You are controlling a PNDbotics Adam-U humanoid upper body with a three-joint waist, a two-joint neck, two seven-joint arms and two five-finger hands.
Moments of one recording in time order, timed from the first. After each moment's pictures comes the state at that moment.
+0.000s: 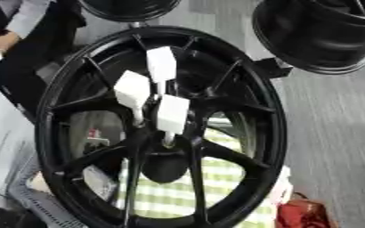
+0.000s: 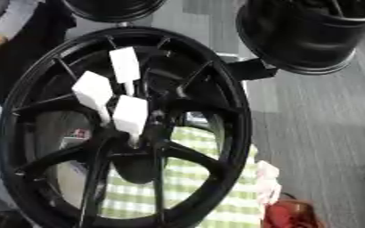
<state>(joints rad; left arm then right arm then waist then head) -0.50 0.83 0.00 -1.82 0.34 0.27 0.51 -0.76 -1.01 -0.09 -0.87 0.69 -0.07 0.42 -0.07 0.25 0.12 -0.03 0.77</state>
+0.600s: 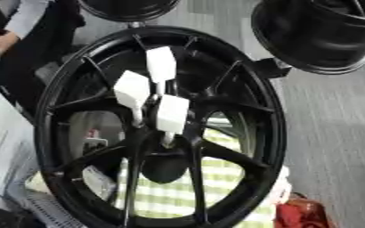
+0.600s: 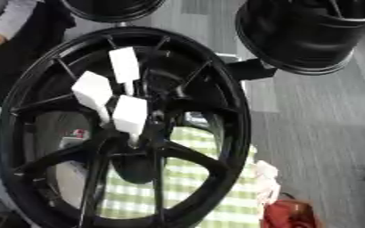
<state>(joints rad) -0.50 0.83 0.00 -1.82 0.34 0.27 0.51 -0.76 -1.01 -0.09 -0.89 0.70 -0.06 0.46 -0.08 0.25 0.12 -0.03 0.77</state>
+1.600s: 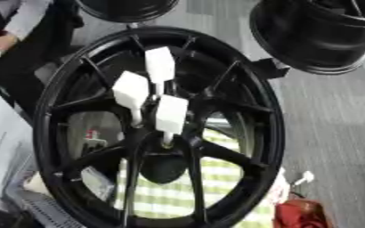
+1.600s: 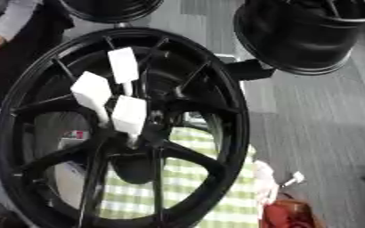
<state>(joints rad) -0.50 0.83 0.00 -1.82 0.34 0.27 0.51 -0.77 -1.01 -0.09 -0.92 0.63 -0.01 0.37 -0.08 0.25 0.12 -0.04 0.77</state>
